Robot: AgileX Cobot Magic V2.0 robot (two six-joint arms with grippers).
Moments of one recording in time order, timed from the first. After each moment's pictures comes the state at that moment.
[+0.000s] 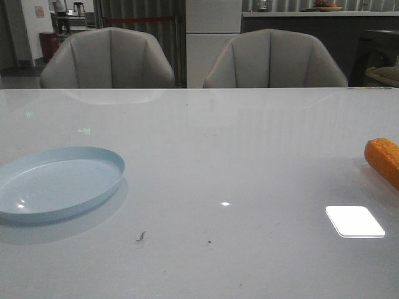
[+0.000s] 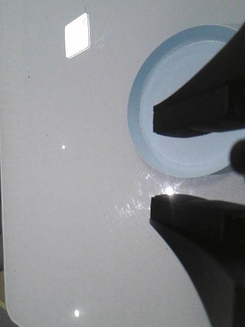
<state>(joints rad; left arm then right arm) -0.12 0.95 -0.54 -0.14 0.12 0.16 -0.02 1.05 -0.67 0.15 0.40 -0.05</state>
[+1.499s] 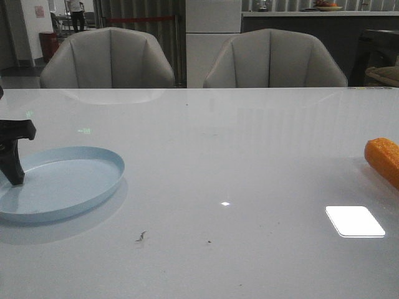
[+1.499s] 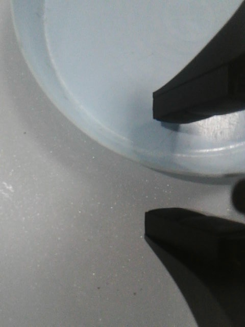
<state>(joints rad) -0.06 1.83 -1.02 -0.19 0.46 -0.06 -0.02 1.05 -0.67 0.15 0.41 -0.05</state>
